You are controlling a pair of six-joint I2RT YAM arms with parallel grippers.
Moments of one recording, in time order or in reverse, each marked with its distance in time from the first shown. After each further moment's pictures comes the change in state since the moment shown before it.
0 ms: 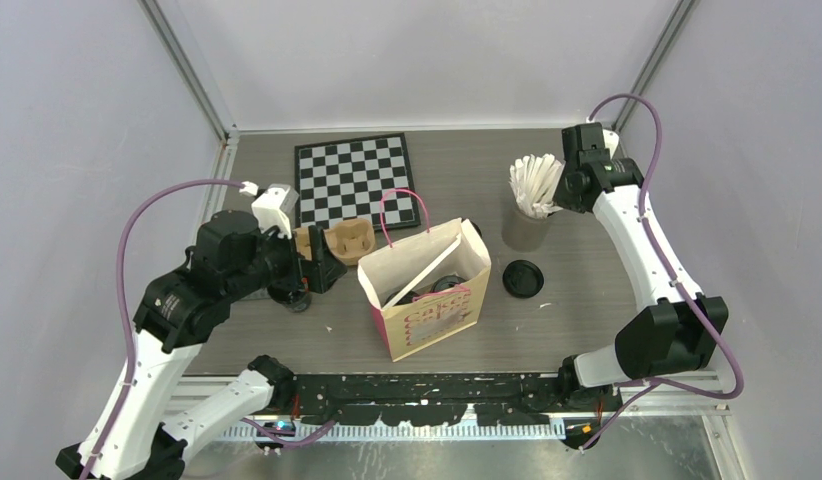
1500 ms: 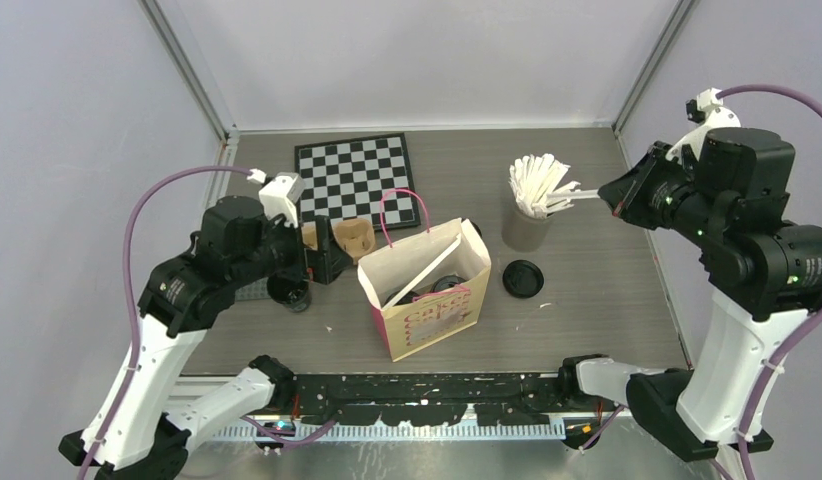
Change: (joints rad) left arm 0.000 0.063 0.071 -0.002 0.034 0.010; right arm -0.005 -0.209 0.832 -0.615 -0.307 -0.021
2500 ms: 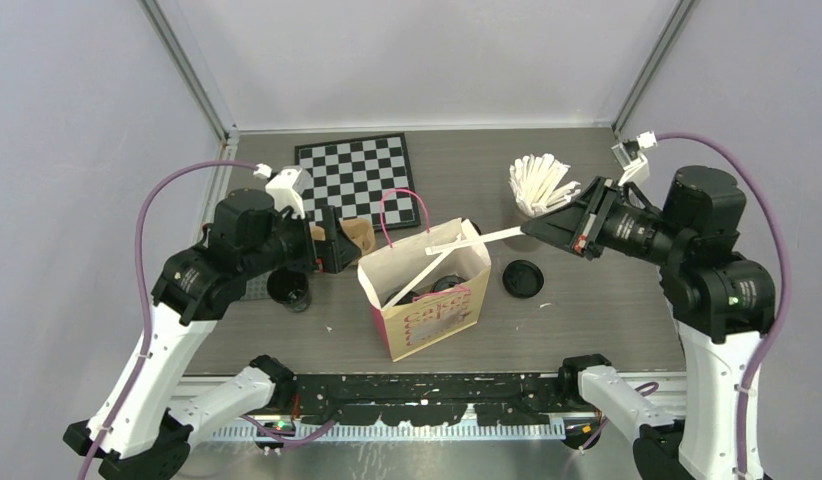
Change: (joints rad) left arm 0.000 0.035 -0.019 0.063 0.001 -0.076; right arm 0.000 -0.294 -0.587 0.445 -0.785 0.352
